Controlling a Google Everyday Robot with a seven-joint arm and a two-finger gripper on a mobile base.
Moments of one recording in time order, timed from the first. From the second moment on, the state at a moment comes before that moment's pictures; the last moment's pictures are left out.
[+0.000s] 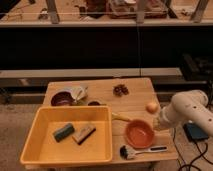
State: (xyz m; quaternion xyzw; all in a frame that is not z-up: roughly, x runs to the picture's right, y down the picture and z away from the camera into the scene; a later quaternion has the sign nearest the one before) arm 0.274 0.195 0.733 -0.17 -0.26 -0.58 0.75
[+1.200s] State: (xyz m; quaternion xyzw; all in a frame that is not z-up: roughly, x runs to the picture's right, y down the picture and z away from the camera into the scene) arm 0.293 0.192 0.746 -0.20 -0.26 -0.57 0.75
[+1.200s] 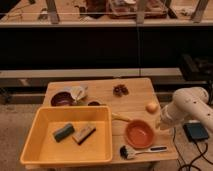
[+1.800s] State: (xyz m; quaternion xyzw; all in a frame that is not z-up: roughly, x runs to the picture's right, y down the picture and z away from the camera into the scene) arm 0.289 0.195 0.746 -0.21 -0.27 -0.58 0.74
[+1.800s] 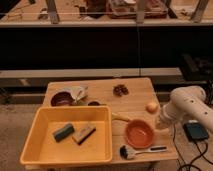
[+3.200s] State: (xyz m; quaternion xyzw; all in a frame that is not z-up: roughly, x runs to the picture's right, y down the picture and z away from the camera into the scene) arm 0.271 0.194 0.740 -0.19 -0.29 -0.59 0.73
